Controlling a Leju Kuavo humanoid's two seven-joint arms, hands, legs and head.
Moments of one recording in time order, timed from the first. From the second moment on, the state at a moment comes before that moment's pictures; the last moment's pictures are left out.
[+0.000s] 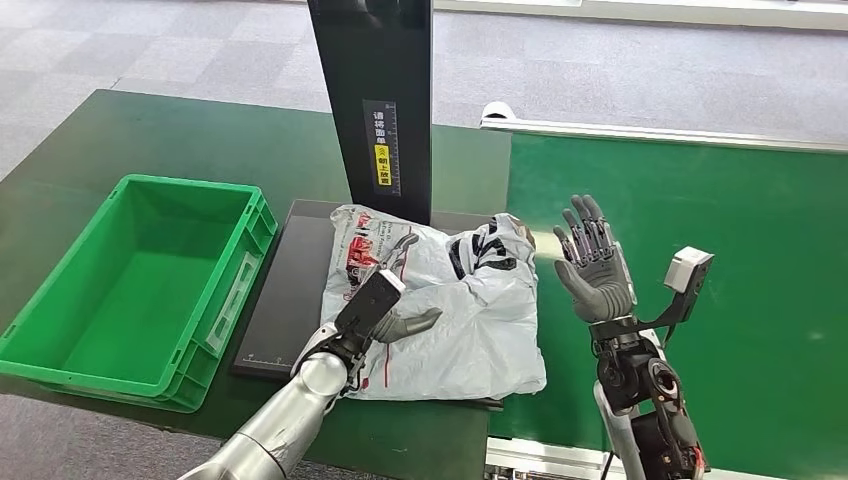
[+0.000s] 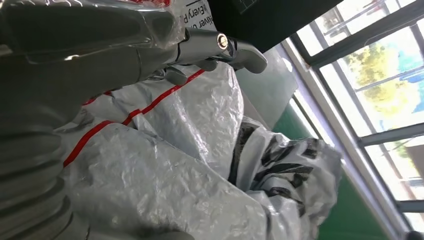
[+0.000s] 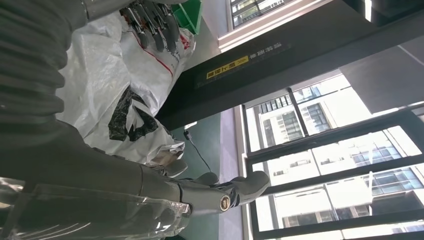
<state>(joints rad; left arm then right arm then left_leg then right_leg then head) -0.51 -0.24 -0.46 -0.75 -0.27 0.15 -0.43 -0.34 -0.06 0.15 -1.14 -0.50 0.36 -0.27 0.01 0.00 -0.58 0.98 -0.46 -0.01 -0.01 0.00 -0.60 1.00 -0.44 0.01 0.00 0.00</state>
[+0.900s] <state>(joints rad) -0.58 -0.26 -0.63 -0.58 -0.88 0.13 -0.34 -0.39 -0.04 0.16 -1.03 -0.33 0.38 -0.21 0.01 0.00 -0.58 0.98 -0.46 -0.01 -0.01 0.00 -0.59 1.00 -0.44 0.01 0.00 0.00</state>
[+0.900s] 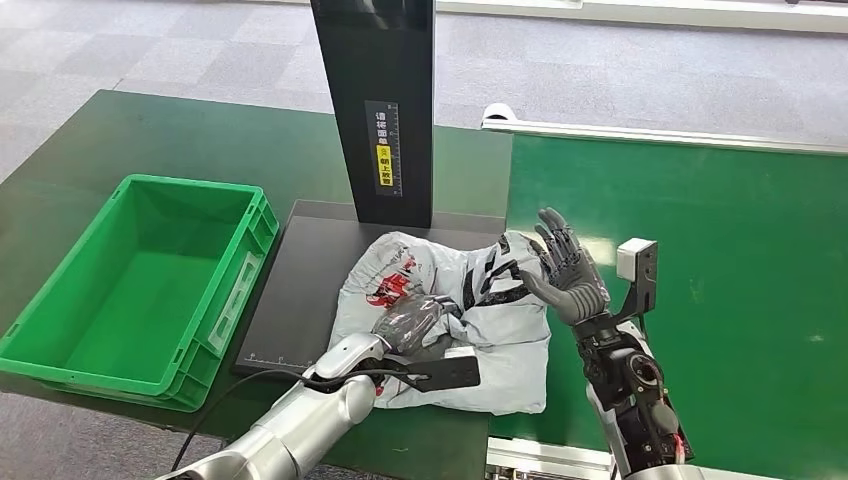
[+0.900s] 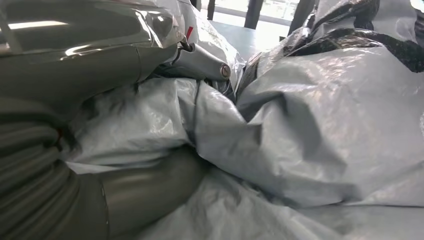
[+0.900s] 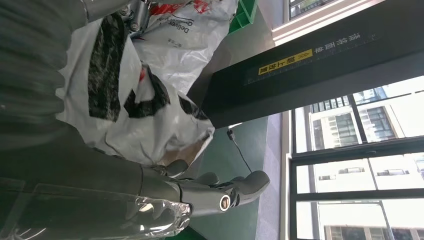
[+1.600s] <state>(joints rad) -0.41 -0.25 -0.51 -0.90 -0.72 0.50 -0.55 -0.41 -0.06 0.18 -1.02 -0.38 0.36 -0.20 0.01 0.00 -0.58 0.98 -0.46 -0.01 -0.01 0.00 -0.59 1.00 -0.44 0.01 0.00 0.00</state>
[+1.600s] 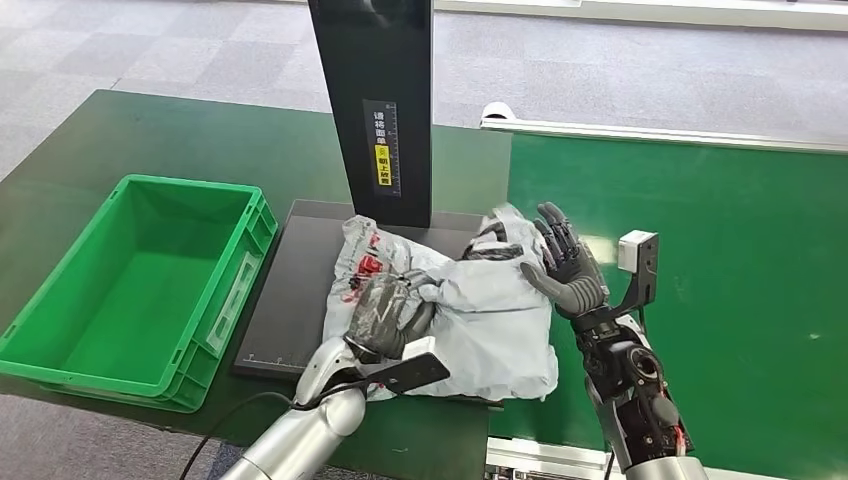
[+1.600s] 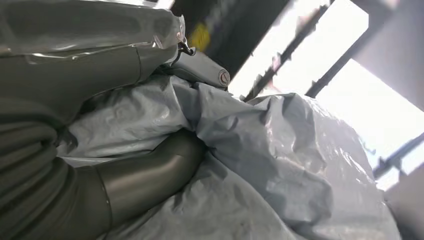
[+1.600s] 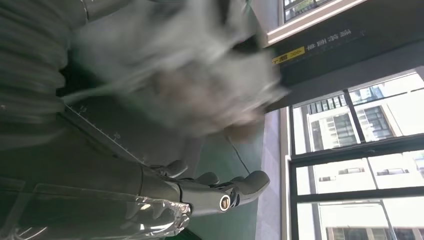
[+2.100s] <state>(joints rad) -0.38 -0.28 -0.05 -1.41 -1.38 0.70 -0.55 -0.35 -0.11 0.18 -1.04 -0.39 0.35 -0.26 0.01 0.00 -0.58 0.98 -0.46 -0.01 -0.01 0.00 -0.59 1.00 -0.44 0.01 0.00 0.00</state>
